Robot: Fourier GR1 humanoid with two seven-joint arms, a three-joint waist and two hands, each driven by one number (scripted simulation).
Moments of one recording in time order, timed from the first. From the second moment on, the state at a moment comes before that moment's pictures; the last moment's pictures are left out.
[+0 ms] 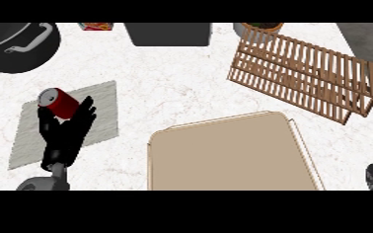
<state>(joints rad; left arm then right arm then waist) -0.04 0.24 -0.01 -1.37 0.20 0.06 0.25 -1.08 -0.36 -0.32 -1.56 0.88 0.49 0.86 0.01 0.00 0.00</state>
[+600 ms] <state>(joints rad) -0.03 0.23 0.00 -1.39 0.18 0.05 0.27 -1.04 -0.43 -0.30 -1.35 0.90 0.32 0.73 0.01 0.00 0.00</state>
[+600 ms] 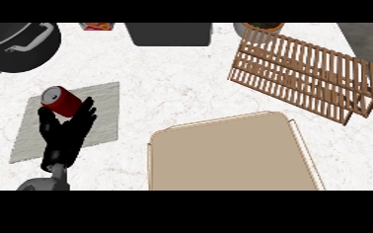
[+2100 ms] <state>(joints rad) -0.04 0.20 0.04 -1.38 0.16 0.03 0.28 -1.12 -0.42 -0.50 -1.28 0.68 -0.01 0.71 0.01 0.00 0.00</state>
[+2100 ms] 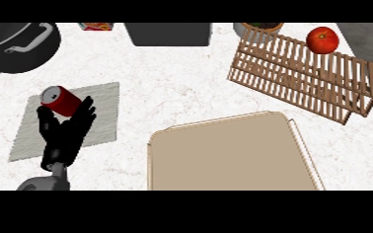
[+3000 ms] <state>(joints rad) -0.03 0.20 0.06 -1.39 0.15 0.03 0.30 -0.96 -0.66 -0.76 -1.47 0.58 -0.13 0.82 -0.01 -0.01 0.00</state>
